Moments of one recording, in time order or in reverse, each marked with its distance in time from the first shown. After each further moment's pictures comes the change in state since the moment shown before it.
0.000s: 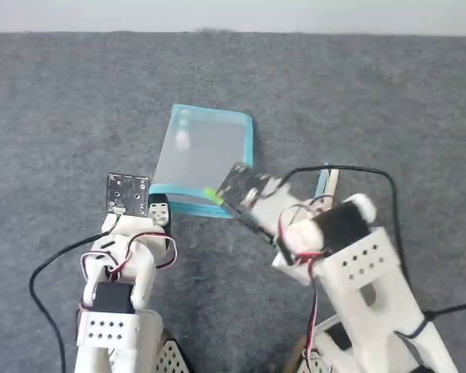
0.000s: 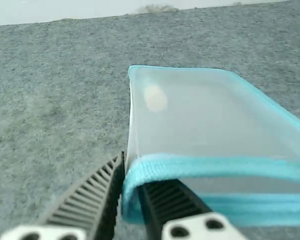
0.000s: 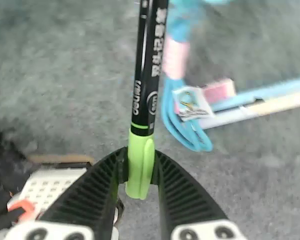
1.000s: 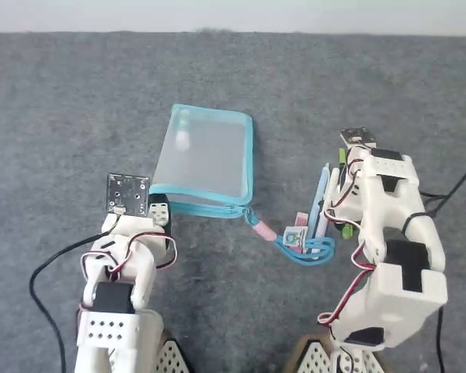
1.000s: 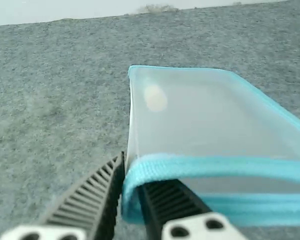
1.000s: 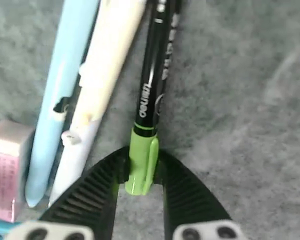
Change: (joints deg) left arm 0.0 0.0 0.0 0.0 0.0; right arm 38.5 51.5 -4.4 -35.2 -17.4
